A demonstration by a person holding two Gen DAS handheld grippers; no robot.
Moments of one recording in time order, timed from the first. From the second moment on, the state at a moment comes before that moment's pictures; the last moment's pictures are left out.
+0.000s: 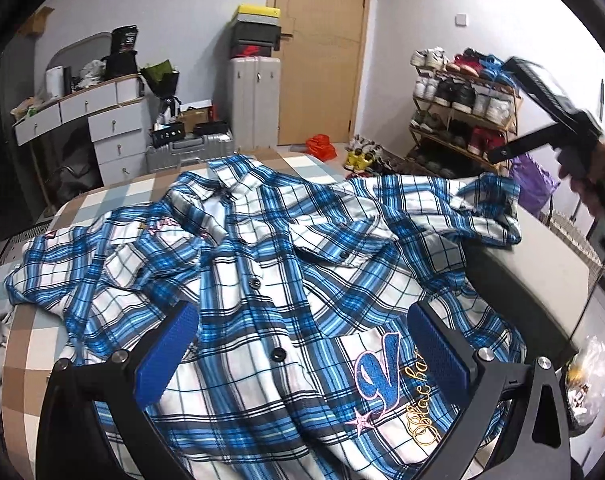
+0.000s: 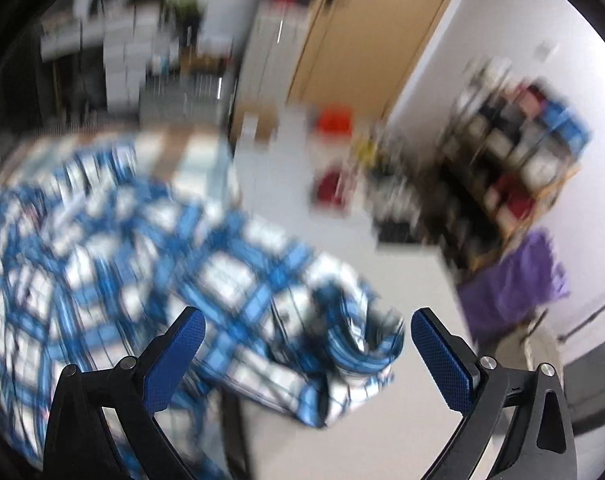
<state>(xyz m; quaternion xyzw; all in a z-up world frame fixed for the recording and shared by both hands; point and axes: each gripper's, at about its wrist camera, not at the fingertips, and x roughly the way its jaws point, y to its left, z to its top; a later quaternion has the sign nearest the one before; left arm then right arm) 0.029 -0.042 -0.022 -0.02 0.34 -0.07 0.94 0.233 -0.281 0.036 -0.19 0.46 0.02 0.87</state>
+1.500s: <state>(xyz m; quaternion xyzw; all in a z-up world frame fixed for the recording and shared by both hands) 0.053 -0.116 -0.015 0.02 0.33 -0.14 0.93 0.200 -0.514 0.105 0.17 0.31 0.06 0.93</state>
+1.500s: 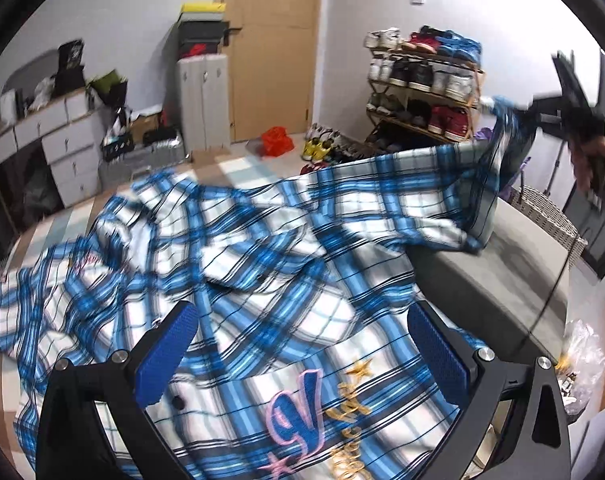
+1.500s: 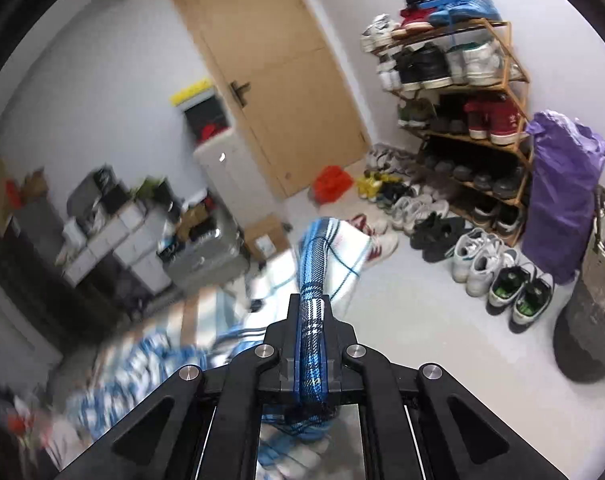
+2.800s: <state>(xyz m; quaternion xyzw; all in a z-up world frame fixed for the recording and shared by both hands) 0.036 -0.116 -0.056 0.03 0.35 -0.17 0.92 0.298 -0.543 -0.041 0.25 0.65 -0.24 0.67</state>
